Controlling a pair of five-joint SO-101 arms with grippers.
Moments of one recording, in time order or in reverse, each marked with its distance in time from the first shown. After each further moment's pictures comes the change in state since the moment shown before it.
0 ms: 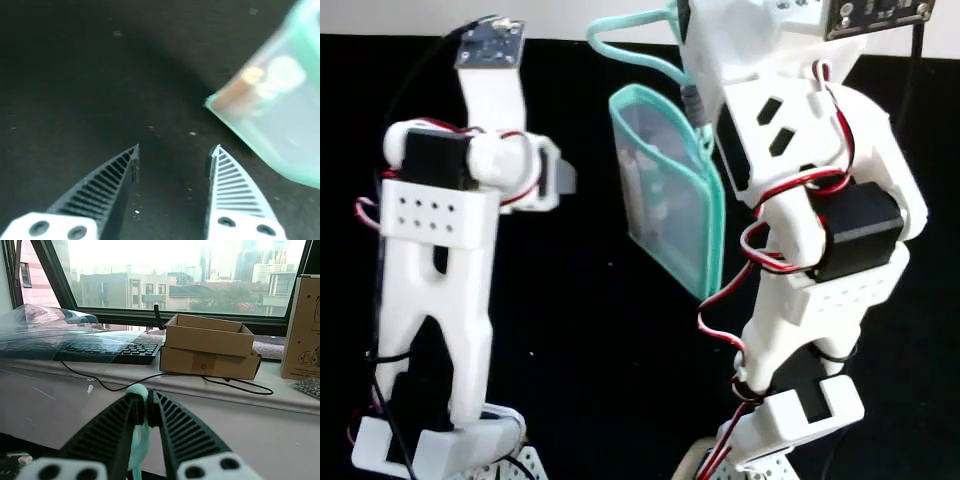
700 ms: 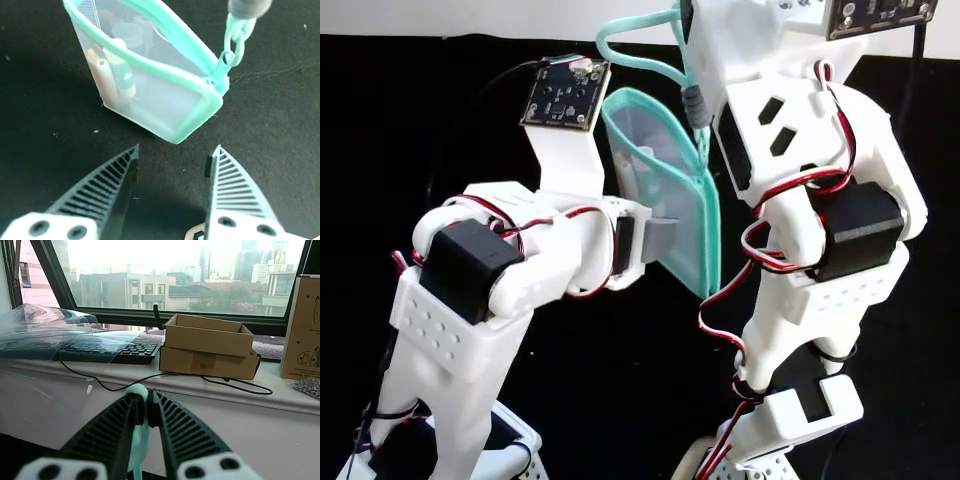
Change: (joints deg) left arm 23.2 -14.2 -0.1 0.2 14.2; right arm 0.2 0.0 0.0 0.0 0.0
